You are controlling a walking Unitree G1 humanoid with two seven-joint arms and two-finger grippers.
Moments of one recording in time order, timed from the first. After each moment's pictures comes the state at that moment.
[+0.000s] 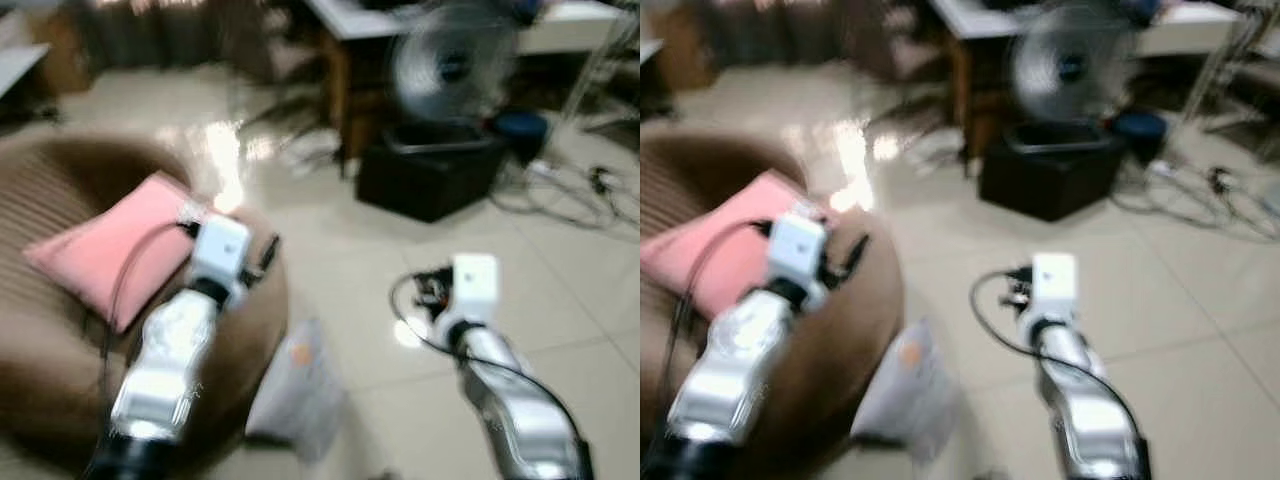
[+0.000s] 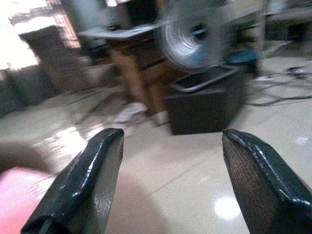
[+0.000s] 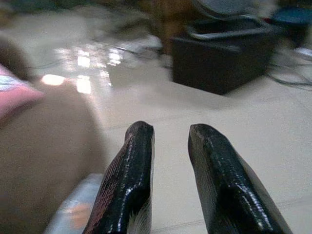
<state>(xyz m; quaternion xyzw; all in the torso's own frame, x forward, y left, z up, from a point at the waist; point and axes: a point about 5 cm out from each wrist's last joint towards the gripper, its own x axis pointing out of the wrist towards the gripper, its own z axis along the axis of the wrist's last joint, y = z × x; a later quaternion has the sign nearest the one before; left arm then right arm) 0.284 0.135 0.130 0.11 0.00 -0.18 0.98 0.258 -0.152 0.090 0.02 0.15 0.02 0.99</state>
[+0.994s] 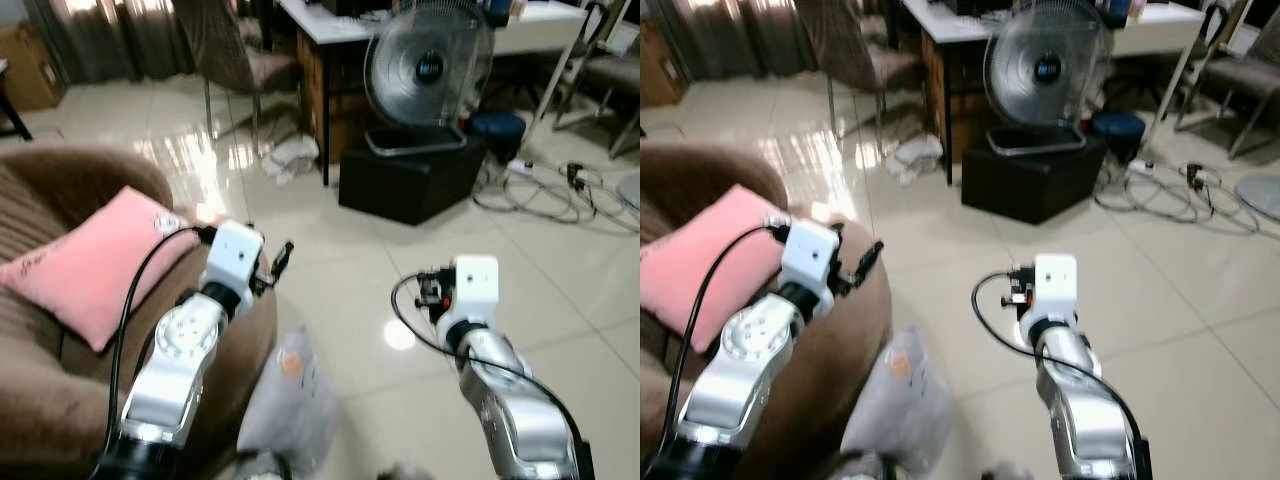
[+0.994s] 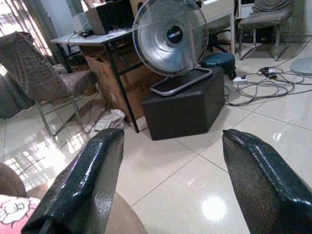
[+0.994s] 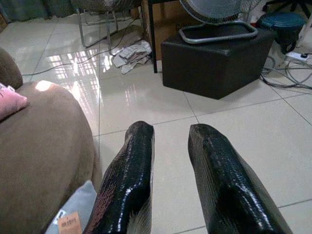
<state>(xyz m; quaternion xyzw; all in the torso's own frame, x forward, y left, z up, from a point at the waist) 0.283 0.141 0.128 0.12 0.01 -0.18 0.98 0.259 -0.144 0.094 0.02 0.14 0.03 0.99</state>
